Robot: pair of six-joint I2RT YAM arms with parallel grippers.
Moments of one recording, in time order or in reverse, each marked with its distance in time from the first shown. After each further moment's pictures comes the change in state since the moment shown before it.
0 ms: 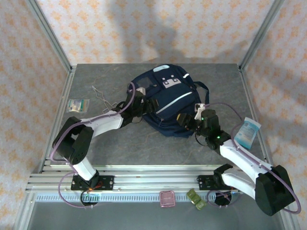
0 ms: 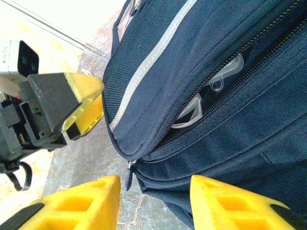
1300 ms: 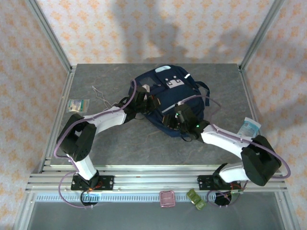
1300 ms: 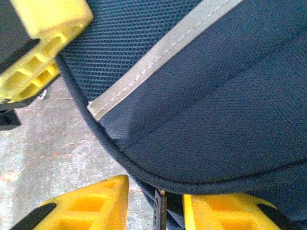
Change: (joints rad) left arm -0.012 0.042 0.095 -0.040 0.108 -0.114; right arm 0.259 0.355 0.275 -0.188 0.248 0.009
